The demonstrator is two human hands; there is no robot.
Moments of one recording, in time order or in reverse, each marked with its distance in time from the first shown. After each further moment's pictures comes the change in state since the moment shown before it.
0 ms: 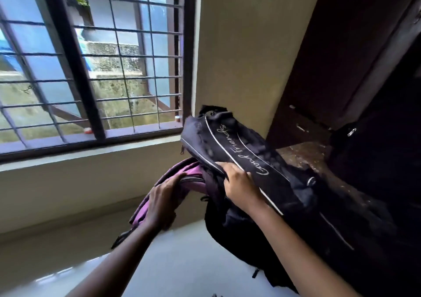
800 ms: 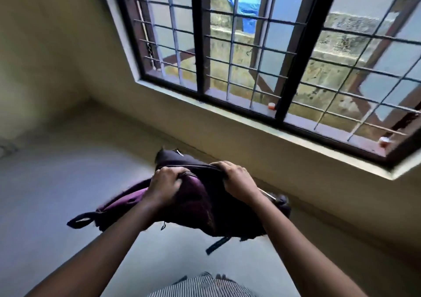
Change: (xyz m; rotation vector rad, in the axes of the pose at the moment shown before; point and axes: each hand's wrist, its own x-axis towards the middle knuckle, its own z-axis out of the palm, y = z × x) left_hand -0.129 -0.200 -0.220 0.446 0.194 -0.894; right_hand 0.121 -0.291 0.231 0.246 -0.636 -0.803
